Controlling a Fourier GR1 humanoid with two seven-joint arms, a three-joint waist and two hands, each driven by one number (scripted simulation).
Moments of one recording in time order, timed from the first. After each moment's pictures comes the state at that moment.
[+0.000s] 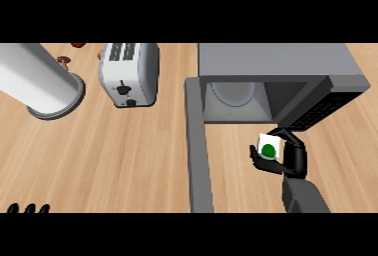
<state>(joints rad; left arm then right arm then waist) 0.78 0.03 -0.06 -2.11 0.29 -0.32 -0.45 -0.31 -0.03 -0.24 -0.71 0.05 -0.15 -0.99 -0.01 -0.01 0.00</state>
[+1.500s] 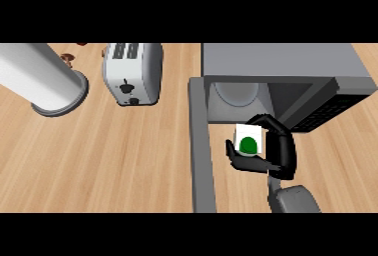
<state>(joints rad) 0.83 0.03 0.00 -2.11 0.33 -0.36 -0.47 -0.15 0.00 0.16 -1.39 -0.03 -0.31 -0.45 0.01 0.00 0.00</state>
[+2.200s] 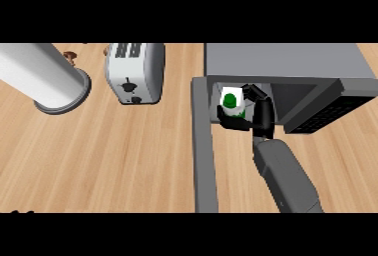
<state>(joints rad) 0.80 0.03 0.04 -2.10 0.35 -0.38 -0.44 -0.56 0.00 0.02 -0.78 -0.08 -0.43 -0.55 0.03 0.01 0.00</state>
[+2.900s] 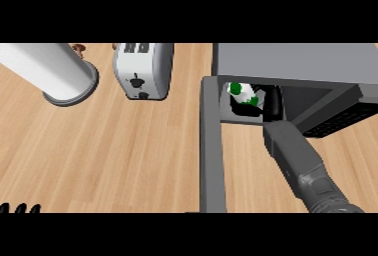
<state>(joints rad) 0.75 0.05 0.05 -2.06 0.35 -0.41 -0.43 -0.84 -0.10 -0.09 -0.28 -0.02 -0.52 -0.70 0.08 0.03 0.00</state>
